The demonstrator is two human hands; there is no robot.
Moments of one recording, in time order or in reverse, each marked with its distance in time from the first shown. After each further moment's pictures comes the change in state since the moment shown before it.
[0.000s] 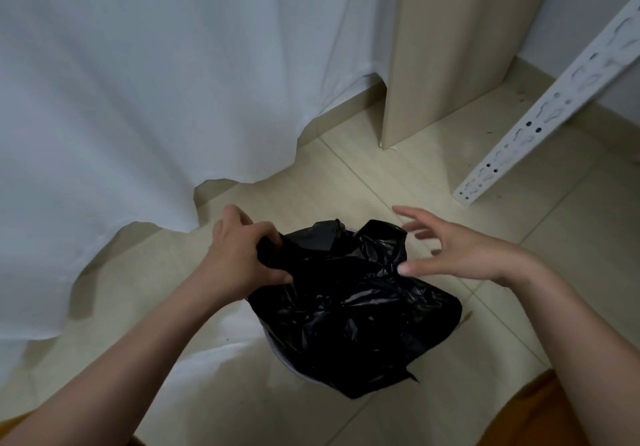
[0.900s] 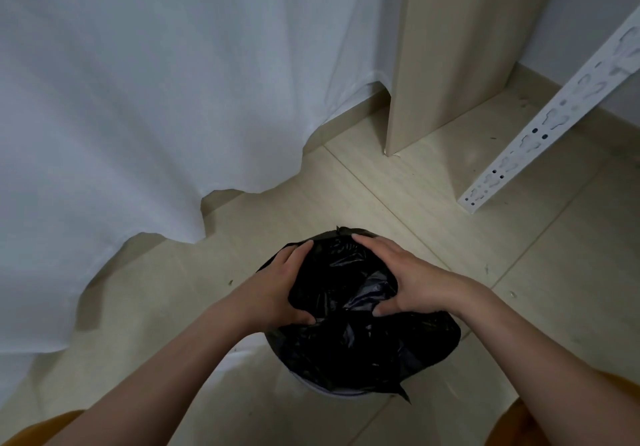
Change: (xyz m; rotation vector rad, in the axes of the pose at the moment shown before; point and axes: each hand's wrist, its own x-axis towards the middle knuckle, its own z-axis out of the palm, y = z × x) left_hand 0.007 -0.017 0.037 0.040 -0.356 0.246; right_hand 0.042 -0.003 0.058 -0.263 -0.056 -0.167
